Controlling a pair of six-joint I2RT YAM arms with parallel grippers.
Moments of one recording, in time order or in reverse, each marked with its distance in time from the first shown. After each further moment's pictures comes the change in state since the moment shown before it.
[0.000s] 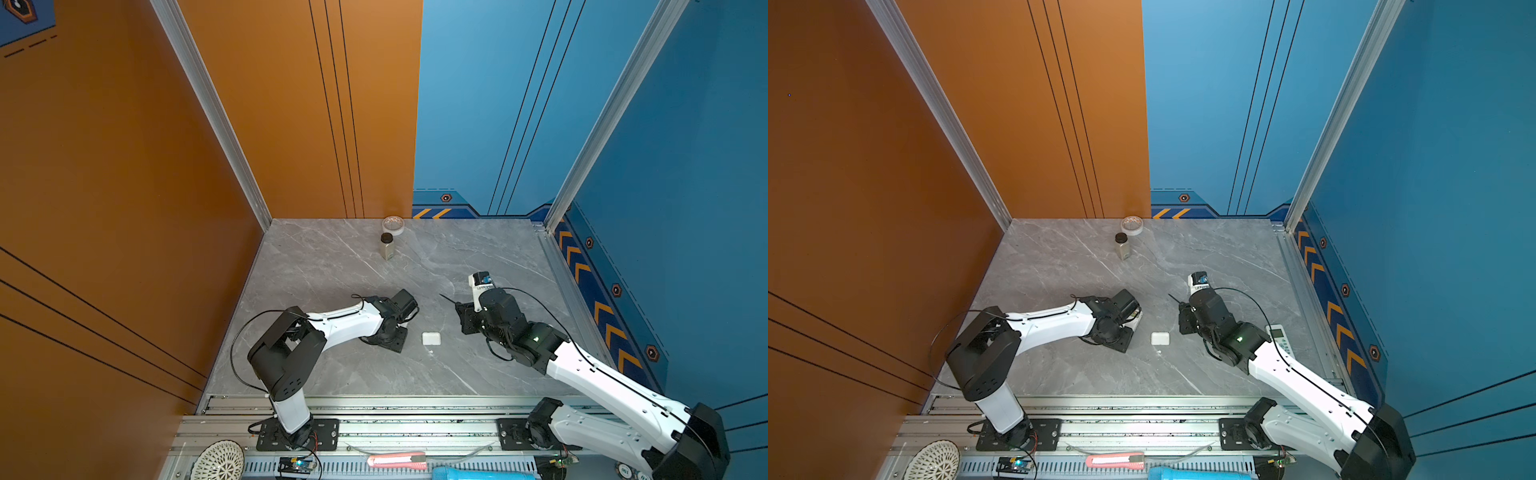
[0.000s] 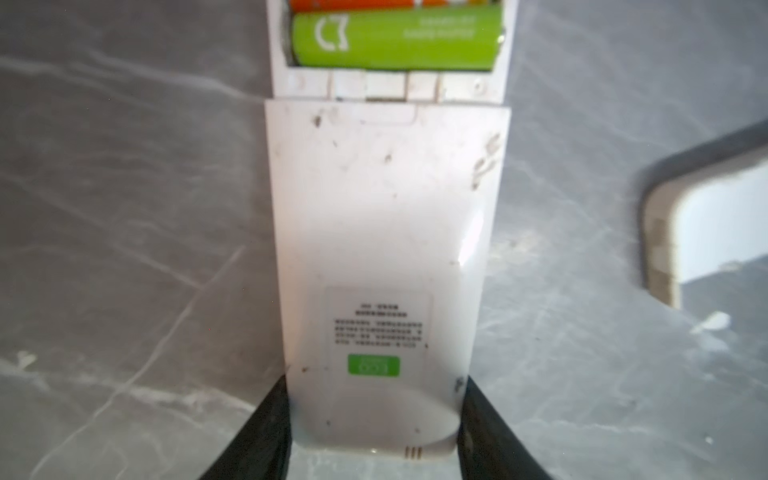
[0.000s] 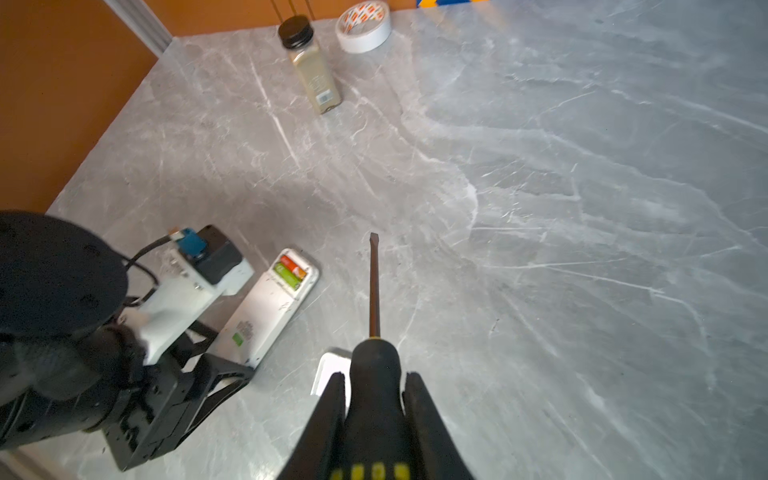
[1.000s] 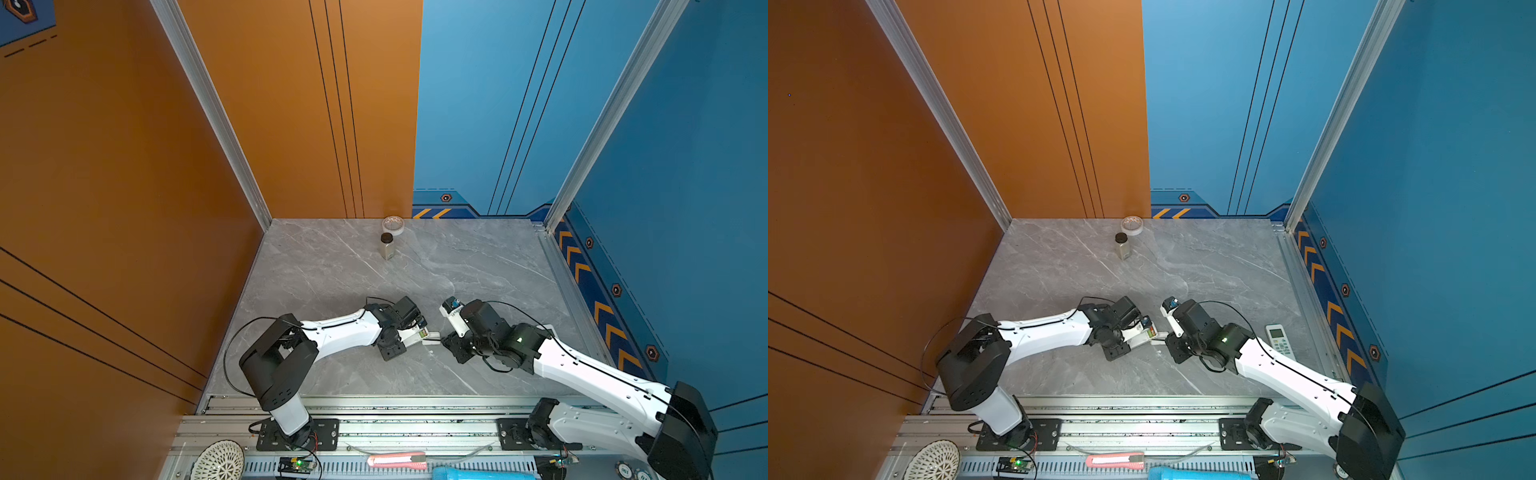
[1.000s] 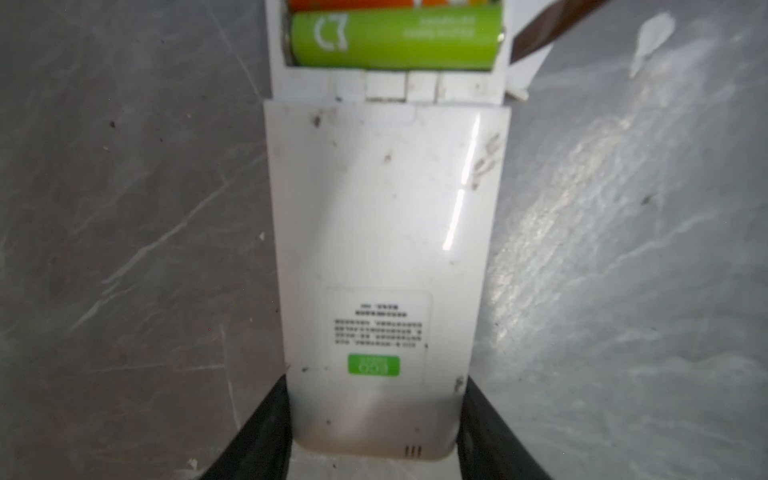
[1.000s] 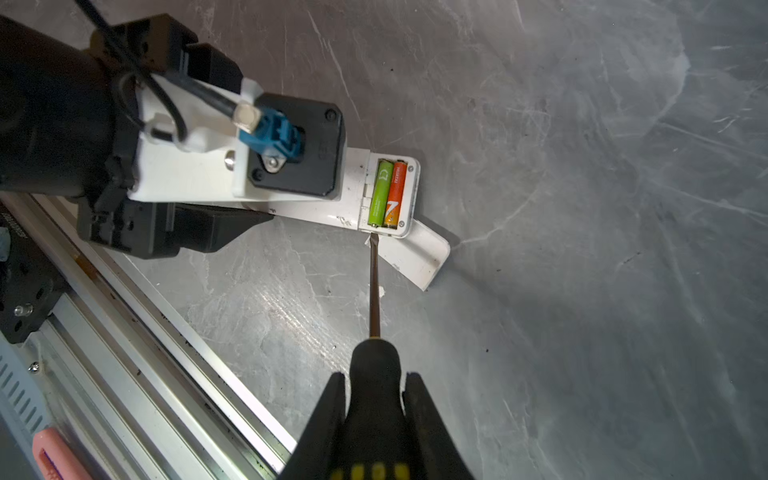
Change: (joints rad) left arm -0.041 -0.057 -0.048 0.013 -0.105 0.642; right arm 0.087 0.085 0.003 -0.168 -0.206 -0.173
